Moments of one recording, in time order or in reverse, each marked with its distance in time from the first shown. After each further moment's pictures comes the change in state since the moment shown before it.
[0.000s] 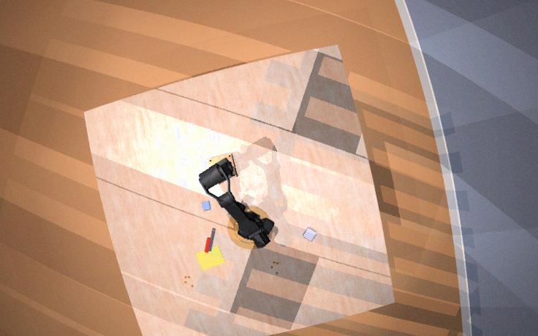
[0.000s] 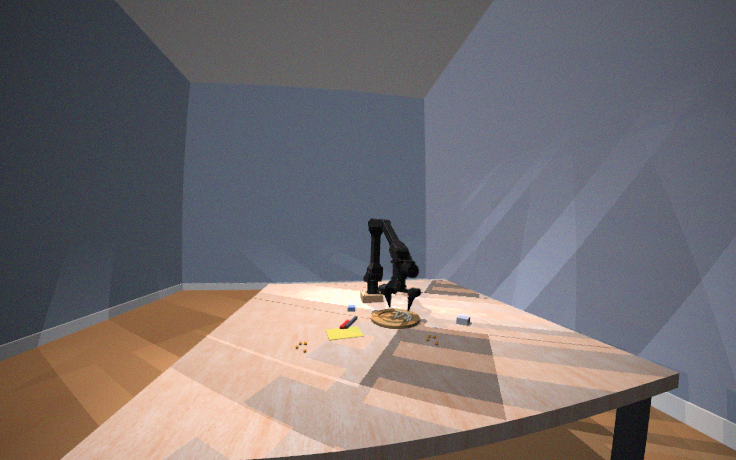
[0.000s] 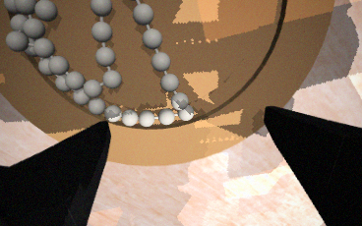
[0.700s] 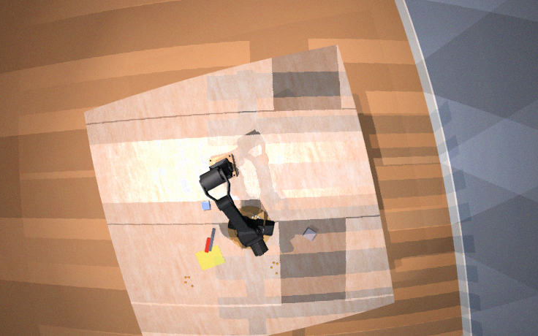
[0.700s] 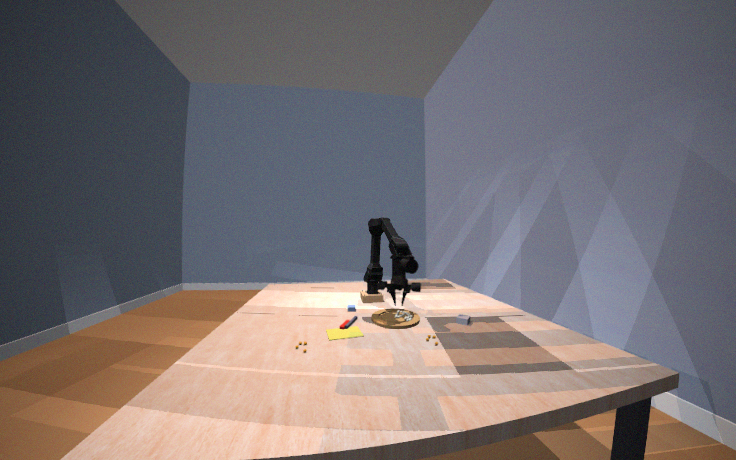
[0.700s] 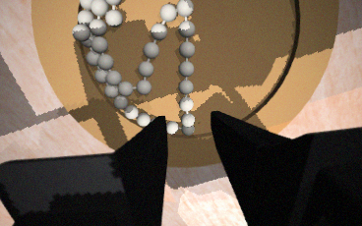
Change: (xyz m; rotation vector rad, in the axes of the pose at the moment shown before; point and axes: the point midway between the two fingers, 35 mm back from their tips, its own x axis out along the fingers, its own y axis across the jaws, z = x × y) arm -0.023 0.010 0.022 -0.341 -0.005 0.004
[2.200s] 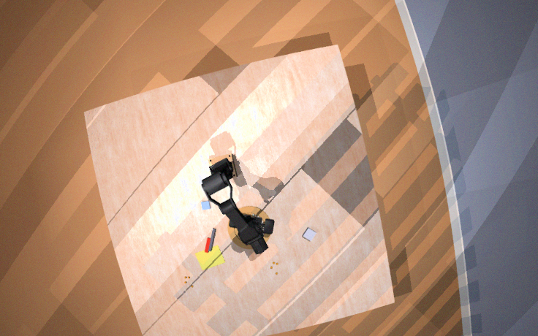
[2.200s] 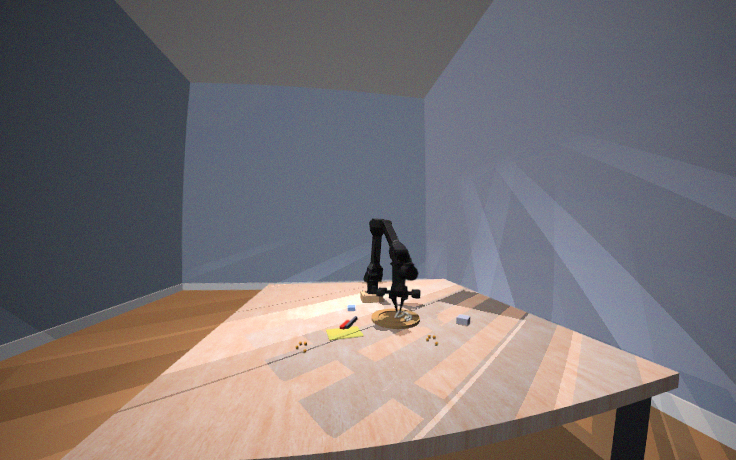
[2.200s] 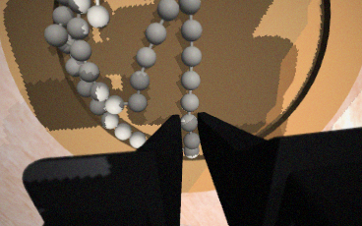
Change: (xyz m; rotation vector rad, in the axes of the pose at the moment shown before) arm 0.029 -0.001 -0.001 -0.002 0.004 -0.003
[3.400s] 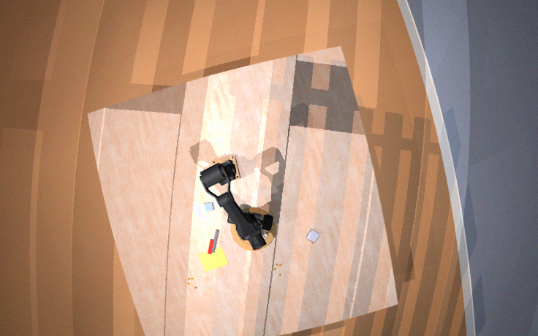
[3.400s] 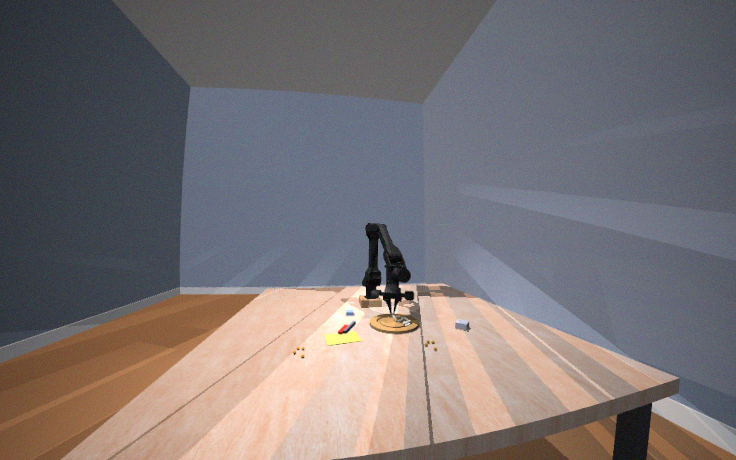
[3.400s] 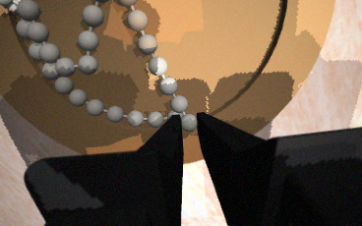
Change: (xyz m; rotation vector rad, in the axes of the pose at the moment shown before) arm -0.005 -0.024 -0.021 -0.001 0.001 -0.001
